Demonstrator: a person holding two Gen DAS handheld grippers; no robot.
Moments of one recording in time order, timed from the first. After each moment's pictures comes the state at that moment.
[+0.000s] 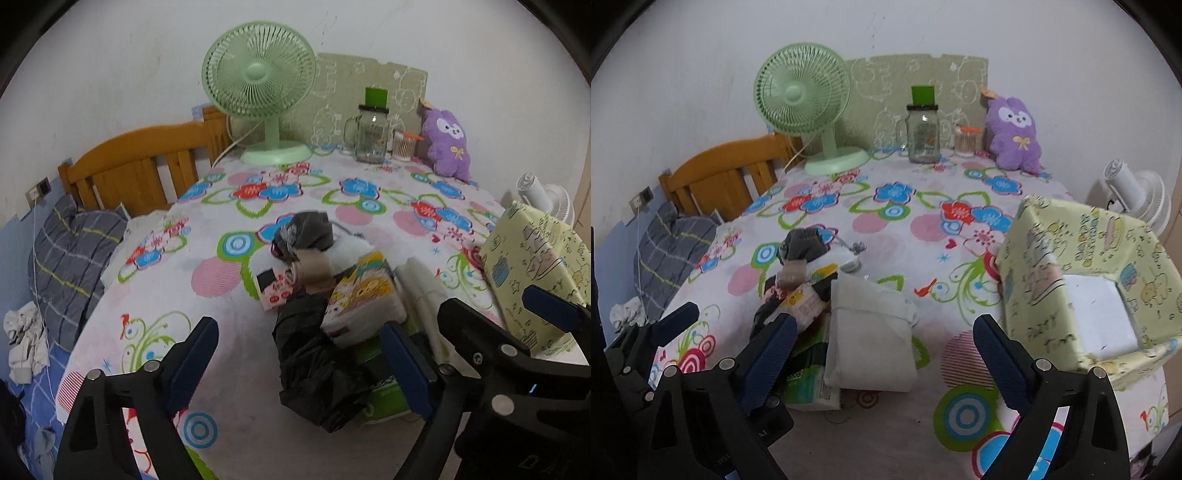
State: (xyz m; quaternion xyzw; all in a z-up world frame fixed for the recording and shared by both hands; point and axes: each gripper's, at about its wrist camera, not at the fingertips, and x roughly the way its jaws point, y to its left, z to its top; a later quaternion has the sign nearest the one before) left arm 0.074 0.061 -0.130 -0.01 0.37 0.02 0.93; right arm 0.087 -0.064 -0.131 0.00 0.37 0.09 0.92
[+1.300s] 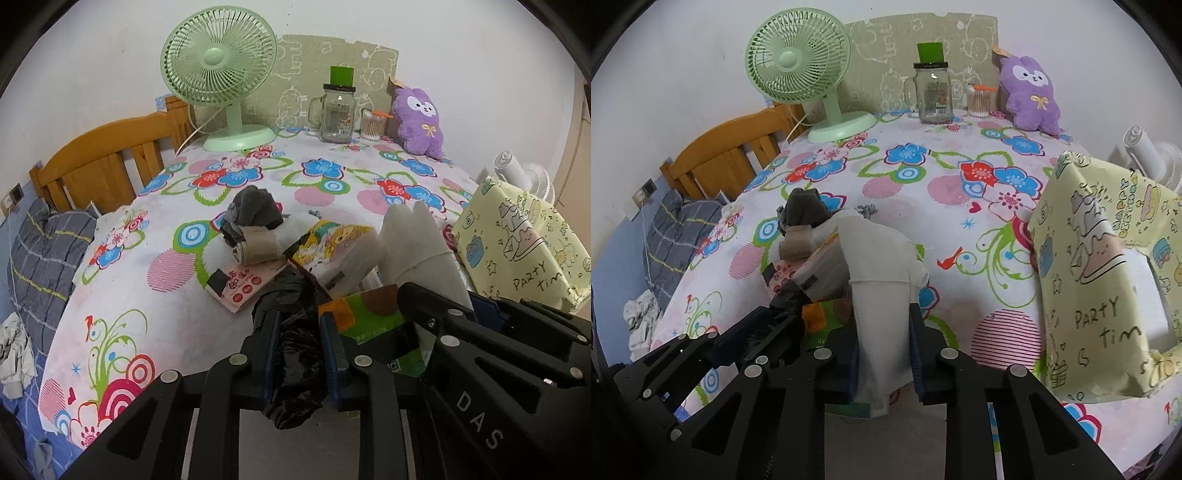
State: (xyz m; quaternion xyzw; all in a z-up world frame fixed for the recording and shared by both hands) left arm 0.082 0.038 -0.131 0.00 0.40 -0.03 0.92; right arm 0.106 -0.059 -0.146 0.03 0.42 0.10 0.90
